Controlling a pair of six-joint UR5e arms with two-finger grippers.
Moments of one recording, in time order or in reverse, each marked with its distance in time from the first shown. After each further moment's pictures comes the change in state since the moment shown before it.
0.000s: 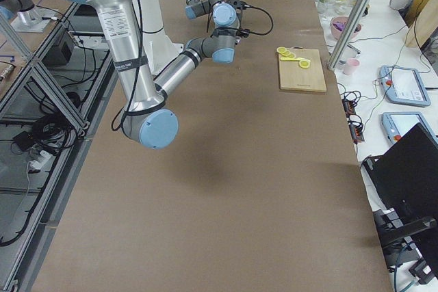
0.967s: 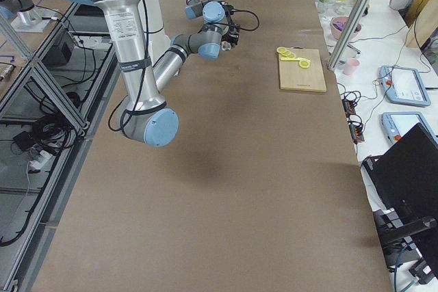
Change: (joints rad) left arm 0.001 0.000 0.002 0.004 0.000 0.002; right arm -0.127 0.005 0.028 -0.223 -0.126 -0.198
